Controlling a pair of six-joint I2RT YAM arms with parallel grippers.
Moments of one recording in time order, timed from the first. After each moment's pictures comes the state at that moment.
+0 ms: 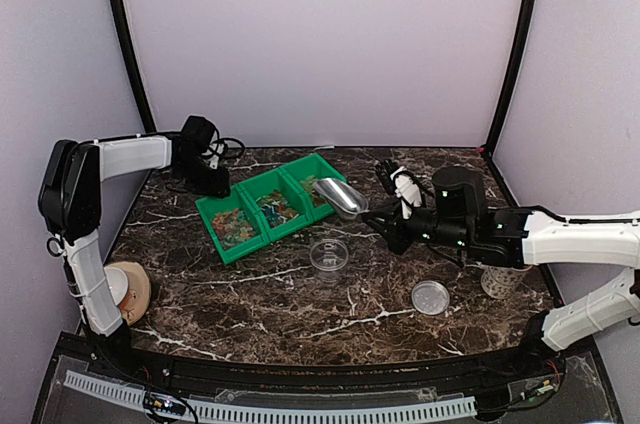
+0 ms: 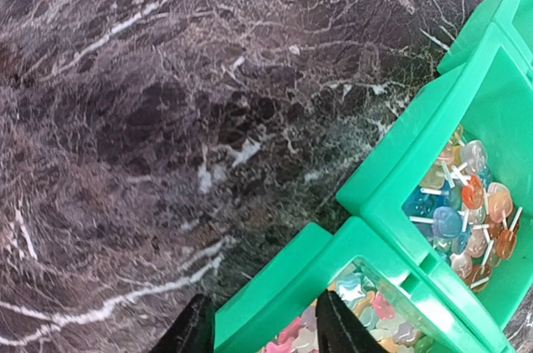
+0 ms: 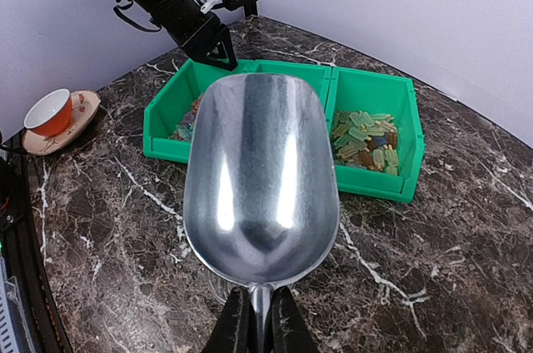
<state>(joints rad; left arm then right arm) -0.27 1.90 1.43 -0.57 0.02 -0.08 0.92 1.23 0.75 0.11 -0.01 0.10</state>
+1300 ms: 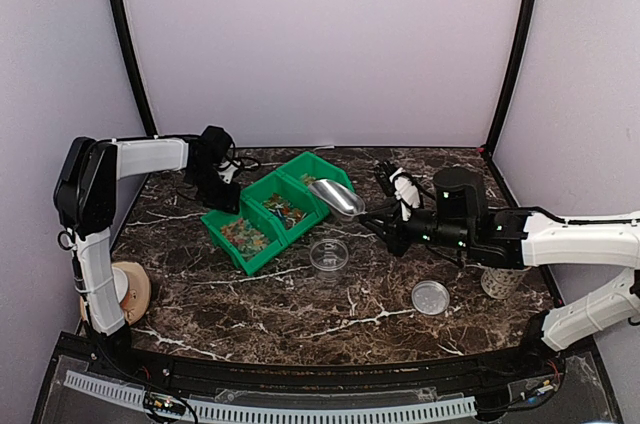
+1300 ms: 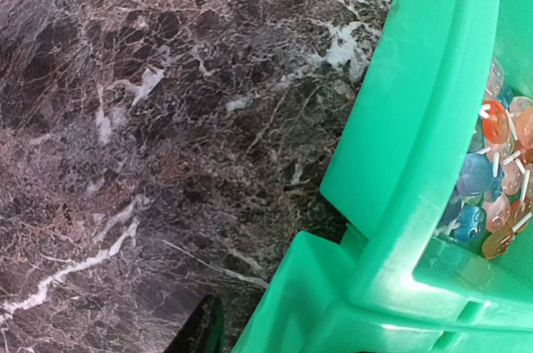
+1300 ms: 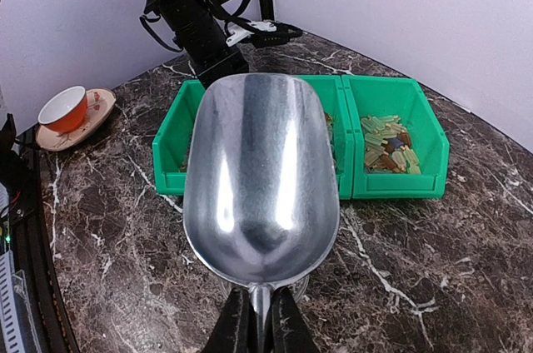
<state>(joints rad) -0.34 1.99 1.48 -0.72 0.04 -0.06 0.92 1.23 0.73 0.14 -0.05 0.08</state>
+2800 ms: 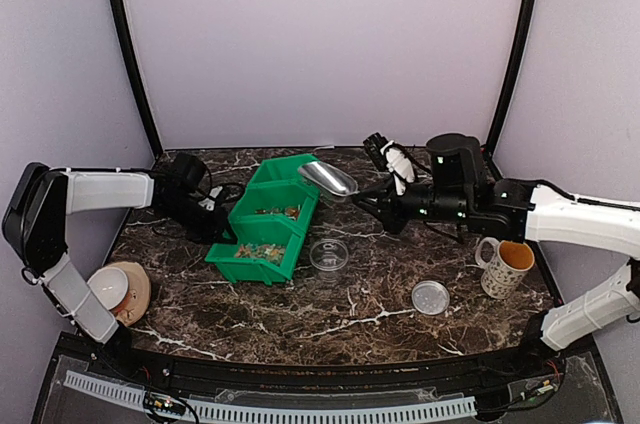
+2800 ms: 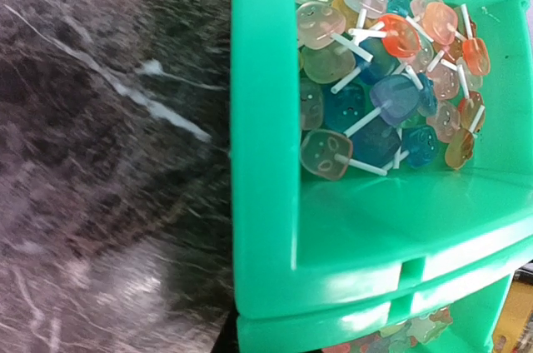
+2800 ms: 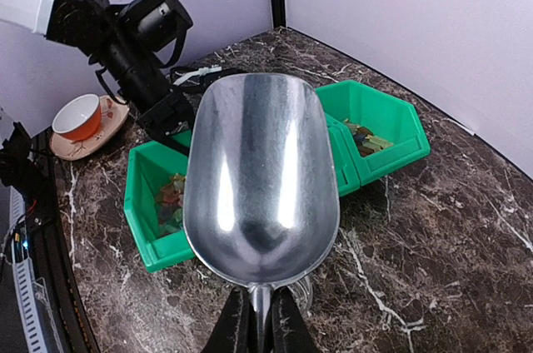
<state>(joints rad) -0.34 1.62 1.00 -0.52 0.41 -0.31 0.92 1.26 0.94 -0.07 -0.08 0.05</state>
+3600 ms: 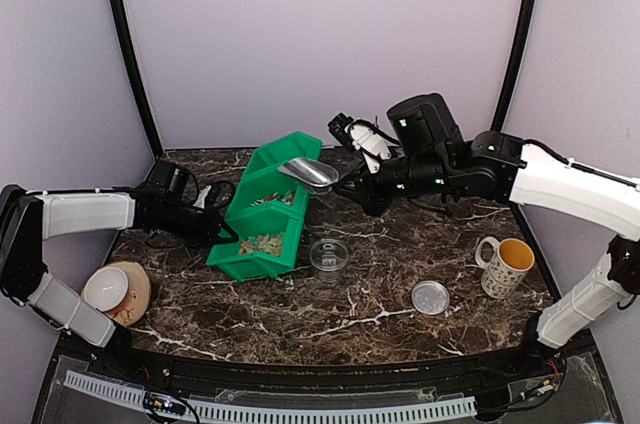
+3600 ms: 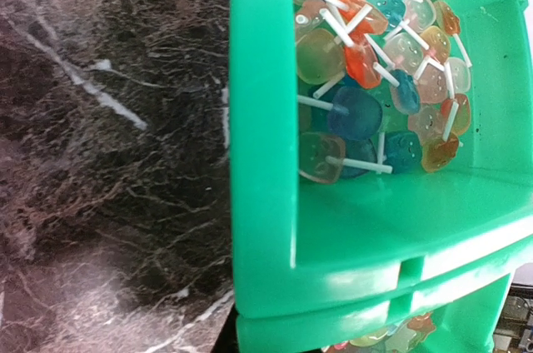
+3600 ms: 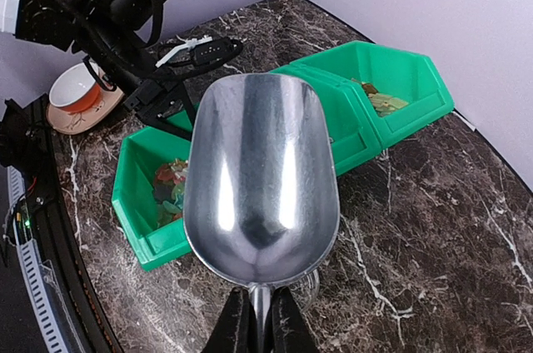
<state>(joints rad) -0.33 1.43 0.78 -0.28 0.57 -0.49 1.01 1.44 1.37 -0.49 0.01 0.04</state>
